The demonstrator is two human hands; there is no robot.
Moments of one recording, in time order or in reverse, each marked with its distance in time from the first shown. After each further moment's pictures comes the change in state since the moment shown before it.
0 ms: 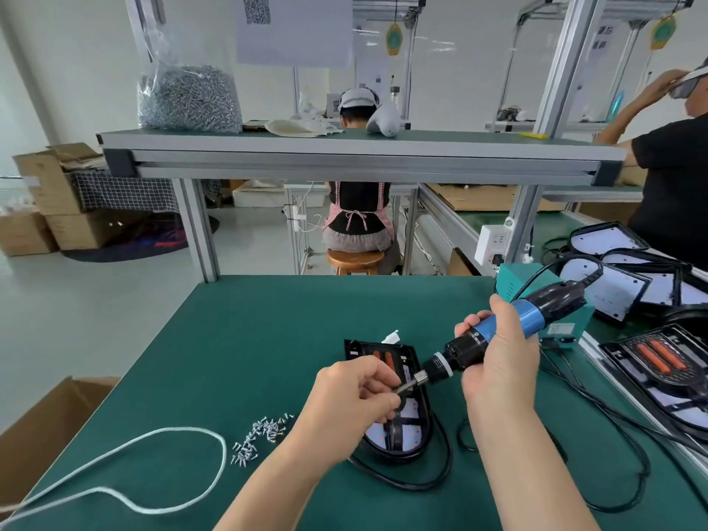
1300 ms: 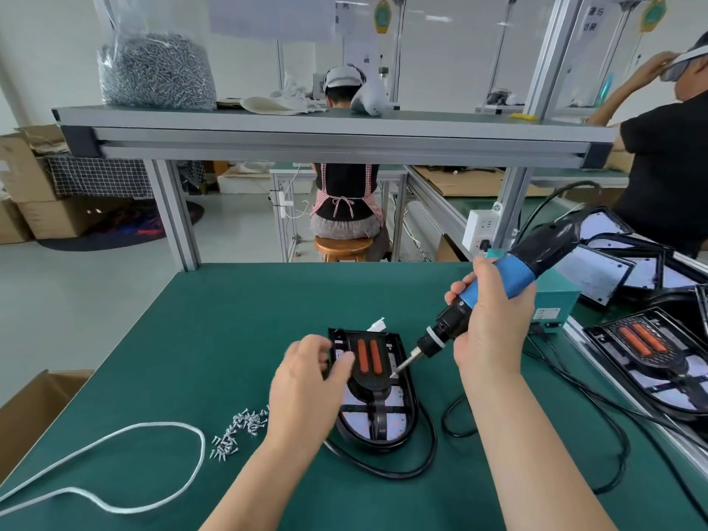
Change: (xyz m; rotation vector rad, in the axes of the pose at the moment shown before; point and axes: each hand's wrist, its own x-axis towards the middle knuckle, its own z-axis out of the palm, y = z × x) left_hand 0.019 -0.037 0.007 0.303 0.430 -0.004; right_hand 0.017 -0.008 0.013 -0.131 -0.129 -0.202
